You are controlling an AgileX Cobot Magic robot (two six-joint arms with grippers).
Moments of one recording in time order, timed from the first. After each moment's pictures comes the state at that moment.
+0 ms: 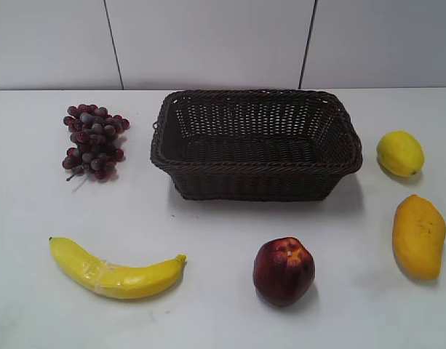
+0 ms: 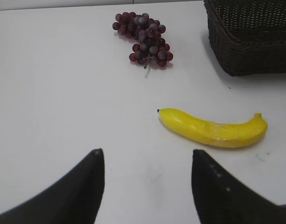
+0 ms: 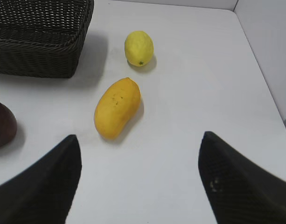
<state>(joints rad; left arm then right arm) -0.08 0.00 -0.48 -0.23 1.09 0.15 0.01 -0.01 -0.50 0.01 1.04 -0.08</state>
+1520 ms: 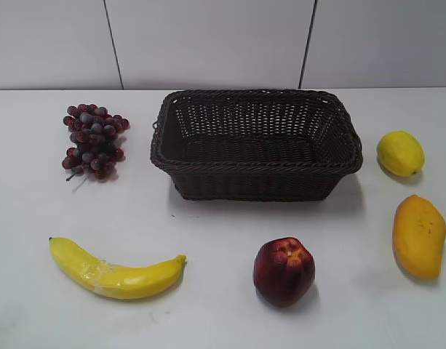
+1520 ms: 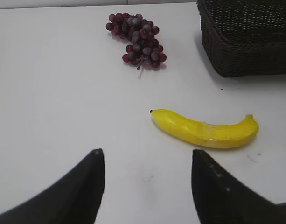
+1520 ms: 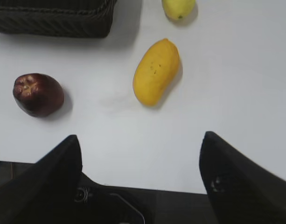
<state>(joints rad) -0.08 0.00 -0.48 -0.26 1.09 0.15 0.01 0.65 -0.81 0.14 1.19 -0.07</state>
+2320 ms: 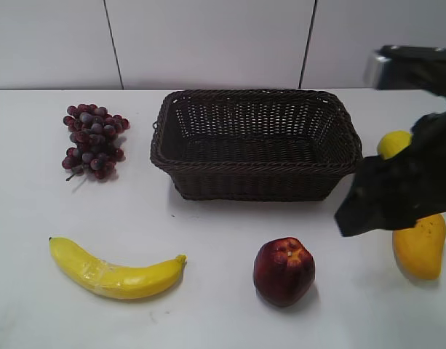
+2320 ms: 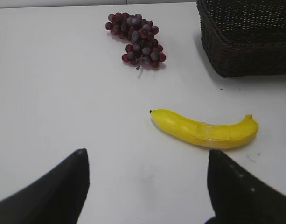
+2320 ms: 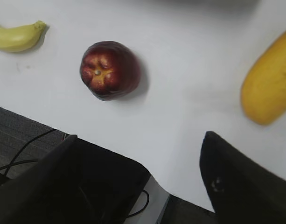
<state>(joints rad) -0.08 0.00 -0.48 -0.26 1.09 0.15 0.54 1.28 -0.88 0.18 0.91 0.15</state>
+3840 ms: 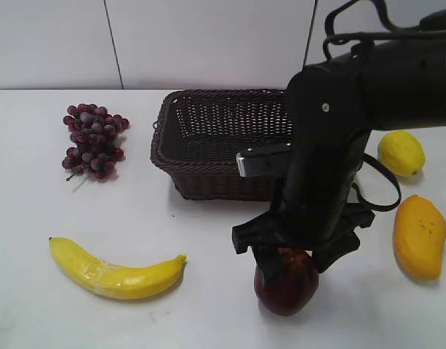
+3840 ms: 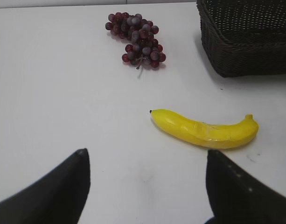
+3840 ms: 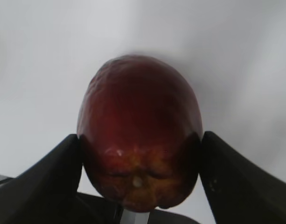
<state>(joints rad) -0.08 0.00 -0.48 -0.26 1.09 0.14 0.73 1.82 -1.08 0.09 0.91 0.44</state>
